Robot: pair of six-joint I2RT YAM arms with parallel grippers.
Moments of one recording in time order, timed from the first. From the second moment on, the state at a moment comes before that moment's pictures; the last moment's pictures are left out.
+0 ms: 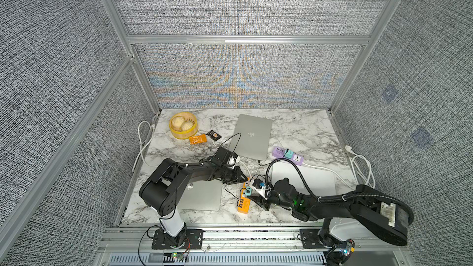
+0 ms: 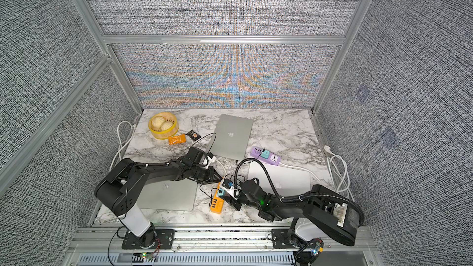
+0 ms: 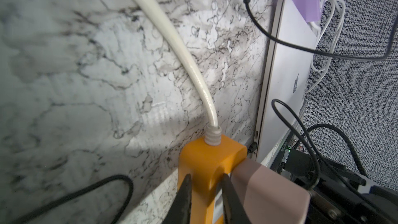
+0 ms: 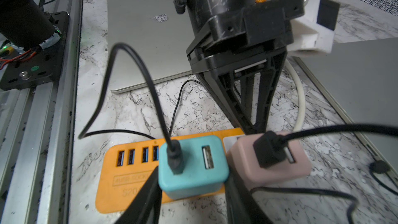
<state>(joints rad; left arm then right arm) -0.63 1.72 0.76 -0.07 0.67 -0.67 1.01 1.38 0.27 0.65 -0.13 -0.08</state>
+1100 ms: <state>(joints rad) -0.63 1.74 0.79 -0.09 0.66 -0.68 1.04 1.35 0.23 0.69 -0.06 -0.11</state>
